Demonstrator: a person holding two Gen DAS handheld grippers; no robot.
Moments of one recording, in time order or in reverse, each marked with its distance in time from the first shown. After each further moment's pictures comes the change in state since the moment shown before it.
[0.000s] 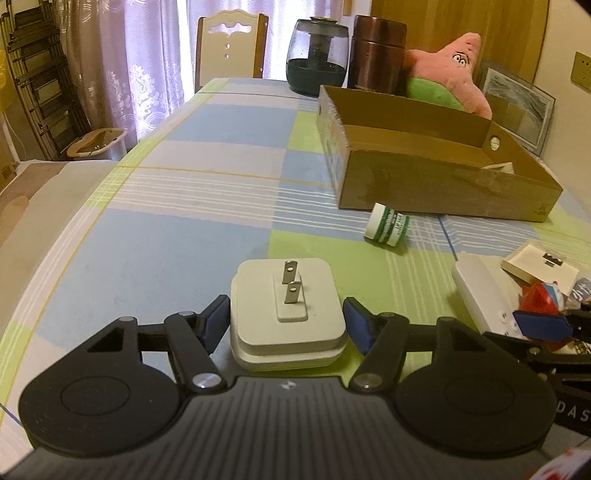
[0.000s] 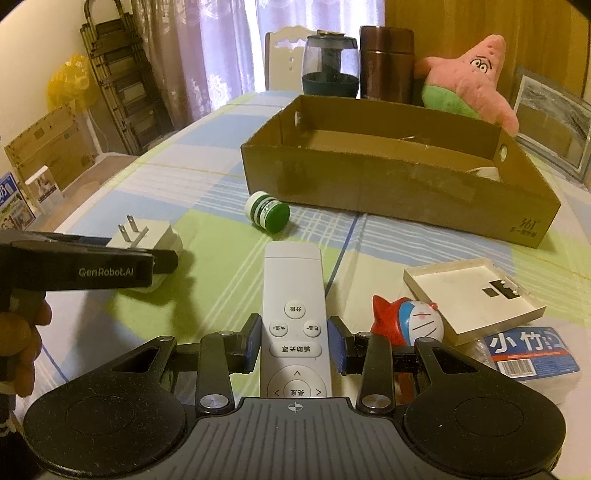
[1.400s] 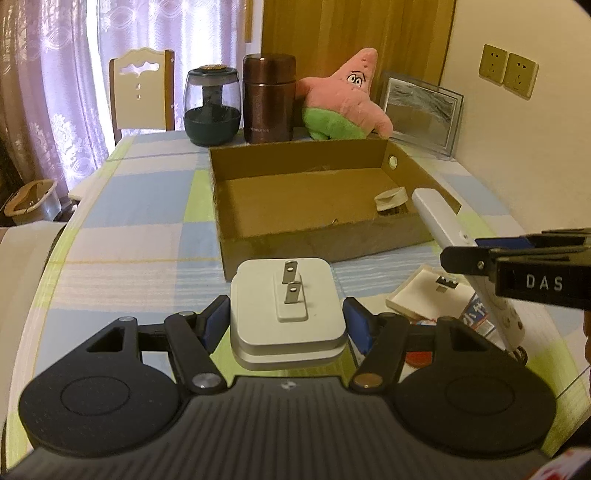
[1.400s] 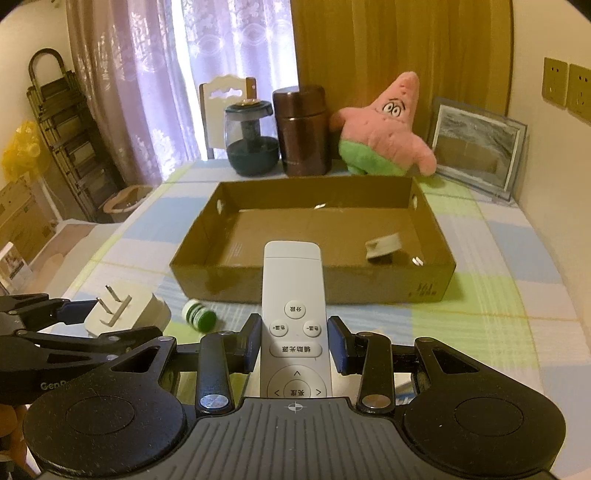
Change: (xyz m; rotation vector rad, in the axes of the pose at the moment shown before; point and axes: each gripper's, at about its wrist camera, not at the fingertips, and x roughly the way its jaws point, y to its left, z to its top) left arm -0.049 -0.063 0.065 0.183 -0.033 -0.200; right arm -0.081 -0.052 0.073 0.154 -0.098 -0.117
